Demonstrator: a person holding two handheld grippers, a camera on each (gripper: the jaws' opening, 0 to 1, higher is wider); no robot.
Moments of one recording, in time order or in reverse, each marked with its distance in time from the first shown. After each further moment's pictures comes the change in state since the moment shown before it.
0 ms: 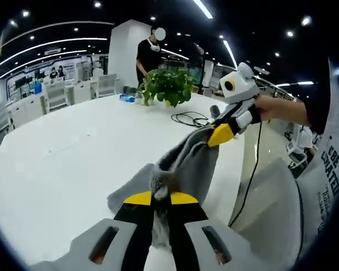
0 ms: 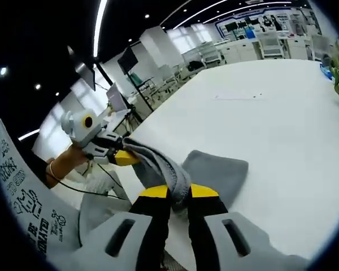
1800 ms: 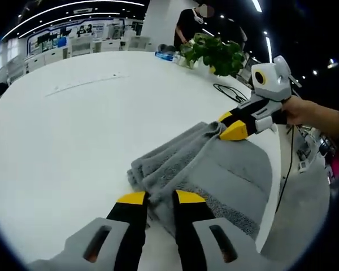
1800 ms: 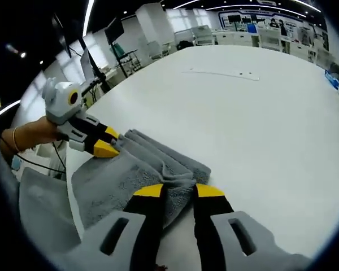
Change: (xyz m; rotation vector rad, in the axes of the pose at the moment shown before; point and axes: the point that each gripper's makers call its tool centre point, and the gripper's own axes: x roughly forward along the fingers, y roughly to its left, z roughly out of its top) left arm 0.087 0.076 -0.099 -0.215 0.223 0.104; right arm 0.099 -0.118 -0.038 -0.140 0.156 -0.166
